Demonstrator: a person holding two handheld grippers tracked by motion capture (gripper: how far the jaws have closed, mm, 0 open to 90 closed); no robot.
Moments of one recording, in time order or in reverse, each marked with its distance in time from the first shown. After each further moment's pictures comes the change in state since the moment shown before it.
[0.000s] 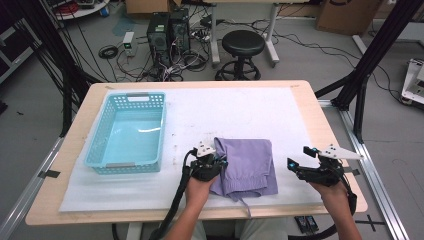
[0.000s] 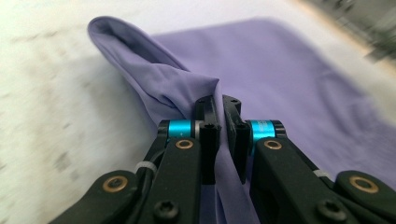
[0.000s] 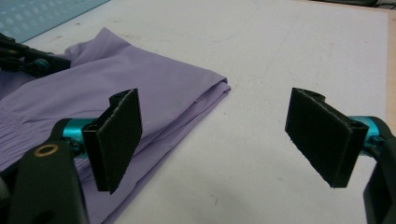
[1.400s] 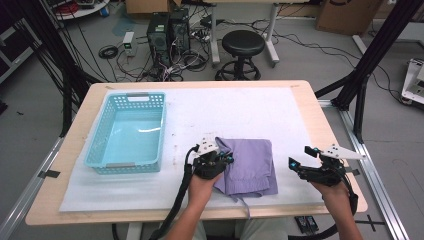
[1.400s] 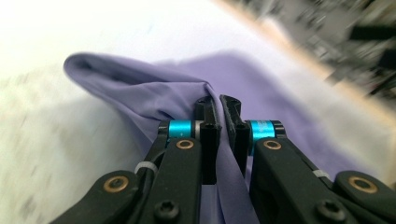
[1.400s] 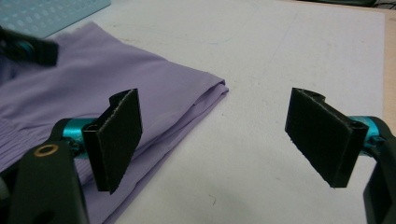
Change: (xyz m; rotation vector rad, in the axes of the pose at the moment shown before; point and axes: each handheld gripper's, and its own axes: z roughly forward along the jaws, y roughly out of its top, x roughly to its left) left arm -0.015 0.023 -0.008 -0.082 -0.078 0.015; right arm -0.002 0.000 -0.002 -0.011 0.002 0.014
